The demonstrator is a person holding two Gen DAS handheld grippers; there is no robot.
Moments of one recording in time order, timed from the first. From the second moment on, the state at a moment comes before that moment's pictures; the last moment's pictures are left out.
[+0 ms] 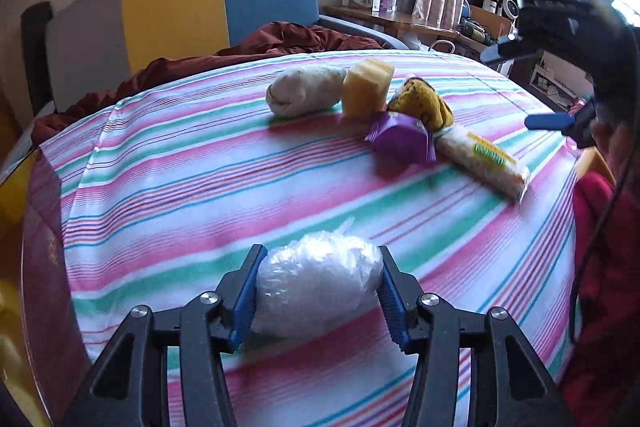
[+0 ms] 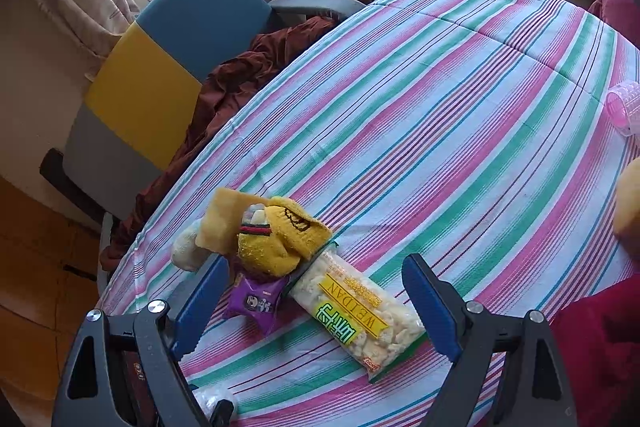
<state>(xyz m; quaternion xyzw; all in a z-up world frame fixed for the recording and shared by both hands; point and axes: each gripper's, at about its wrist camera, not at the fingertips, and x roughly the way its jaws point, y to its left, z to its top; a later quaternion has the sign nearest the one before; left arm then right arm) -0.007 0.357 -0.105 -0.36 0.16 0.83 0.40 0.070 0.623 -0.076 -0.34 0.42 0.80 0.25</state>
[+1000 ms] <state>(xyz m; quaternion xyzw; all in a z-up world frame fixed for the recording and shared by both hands) -0.016 0.353 -0.114 -0.36 0.13 0.82 0.42 0.031 0.604 -0.091 -0.46 0.33 0.78 0.26</state>
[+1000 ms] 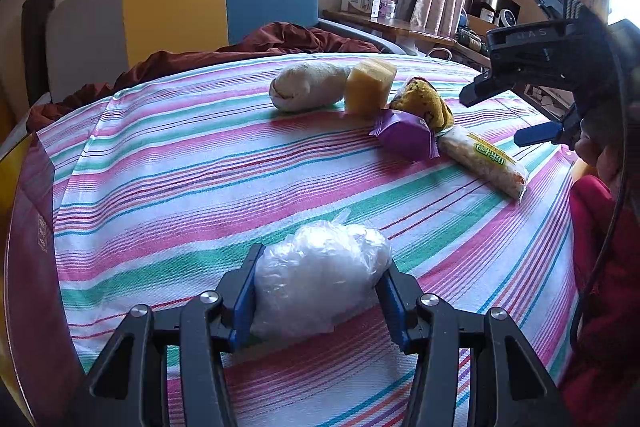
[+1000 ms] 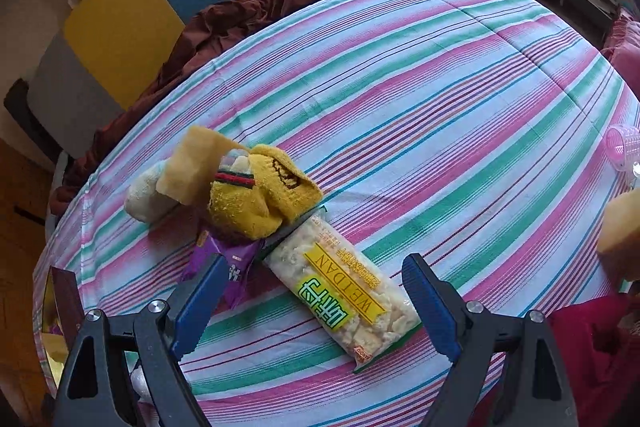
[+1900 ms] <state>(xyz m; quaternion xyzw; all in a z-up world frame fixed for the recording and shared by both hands) -0.018 0.353 -0.114 -0.37 0.12 0.82 0.42 -0.093 0.546 -0.056 -0.47 0.10 0.87 0.14</state>
